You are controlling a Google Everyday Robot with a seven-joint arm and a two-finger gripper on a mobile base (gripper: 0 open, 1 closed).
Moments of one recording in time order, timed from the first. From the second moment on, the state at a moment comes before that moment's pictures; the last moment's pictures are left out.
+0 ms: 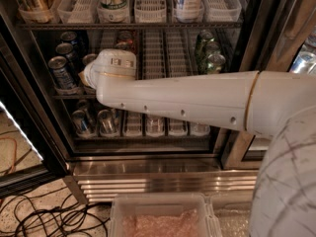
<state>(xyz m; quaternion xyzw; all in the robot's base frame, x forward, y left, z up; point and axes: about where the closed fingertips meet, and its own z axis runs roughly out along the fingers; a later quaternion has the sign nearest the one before) 0.722 0.193 0.848 -0.27 0.80 0.10 0.53</state>
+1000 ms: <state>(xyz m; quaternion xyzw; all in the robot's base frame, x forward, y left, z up) 0.677 0.226 0.895 -0.33 0.75 0.11 0.56</state>
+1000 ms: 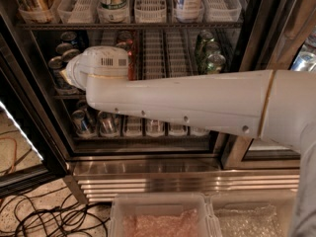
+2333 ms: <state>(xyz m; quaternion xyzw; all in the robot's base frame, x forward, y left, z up) 0.630 0.205 0.865 -0.32 0.79 0.14 0.50</state>
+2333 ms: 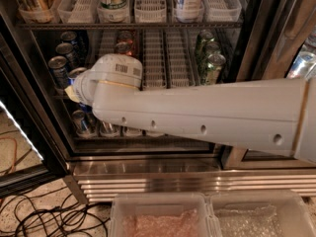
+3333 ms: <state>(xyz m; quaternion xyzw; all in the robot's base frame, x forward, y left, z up) 0.518 0.154 0.835 -0.27 0.87 0.13 0.38</state>
